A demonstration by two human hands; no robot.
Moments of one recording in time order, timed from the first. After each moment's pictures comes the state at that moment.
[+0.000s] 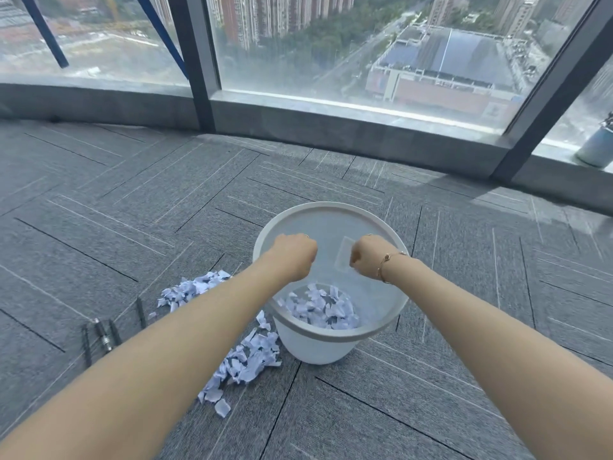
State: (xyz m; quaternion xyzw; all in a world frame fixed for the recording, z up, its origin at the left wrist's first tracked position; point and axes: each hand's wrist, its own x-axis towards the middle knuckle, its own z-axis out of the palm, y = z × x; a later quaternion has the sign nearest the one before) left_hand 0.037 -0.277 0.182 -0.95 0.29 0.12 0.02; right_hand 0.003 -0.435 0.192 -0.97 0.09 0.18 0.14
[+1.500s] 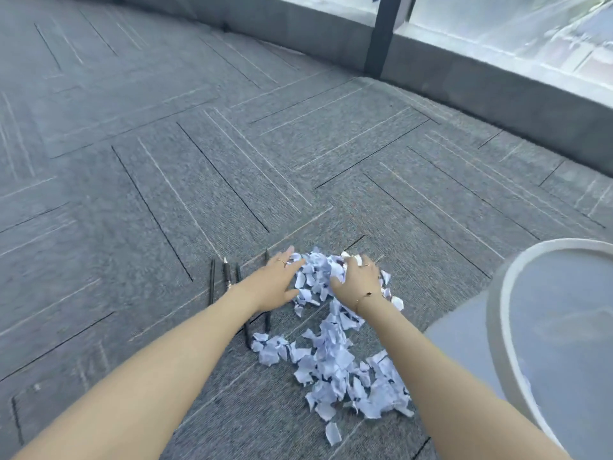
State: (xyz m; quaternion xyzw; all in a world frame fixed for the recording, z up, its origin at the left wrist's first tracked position) left_hand 0.061 0.025 0.002 -0.95 0.07 0.26 -0.15; right_hand 0.095 -0.154 0.007 -0.95 -0.03 0.26 0.17
